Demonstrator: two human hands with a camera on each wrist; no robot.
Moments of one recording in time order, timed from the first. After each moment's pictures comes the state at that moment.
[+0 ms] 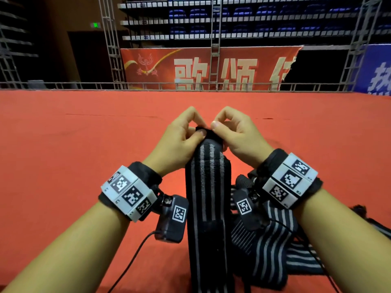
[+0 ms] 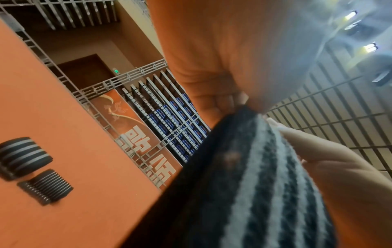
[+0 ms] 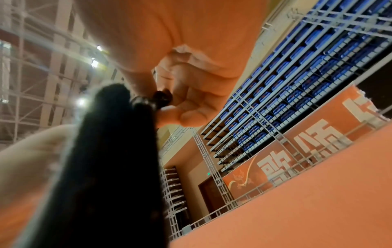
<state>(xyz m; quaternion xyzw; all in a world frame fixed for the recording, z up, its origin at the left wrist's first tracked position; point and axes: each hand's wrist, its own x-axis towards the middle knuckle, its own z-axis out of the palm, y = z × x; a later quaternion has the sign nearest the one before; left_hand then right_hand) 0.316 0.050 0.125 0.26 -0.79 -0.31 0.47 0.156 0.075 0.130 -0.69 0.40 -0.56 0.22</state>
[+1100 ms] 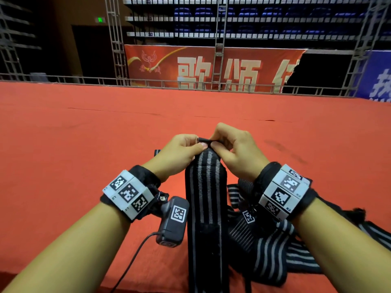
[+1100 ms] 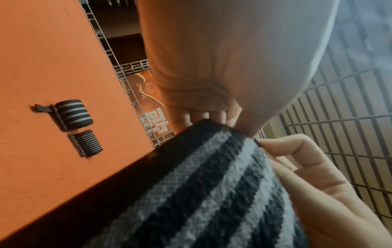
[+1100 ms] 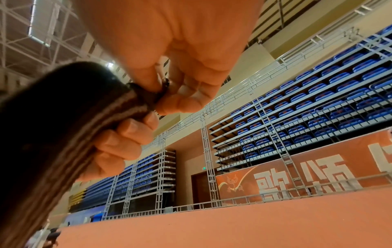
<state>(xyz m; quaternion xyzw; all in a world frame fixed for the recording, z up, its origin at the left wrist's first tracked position) 0.329 0.043 0.100 0.30 -0.75 -0.45 0.38 0.160 0.074 0.102 -0.78 0.42 -0.46 -0.01</state>
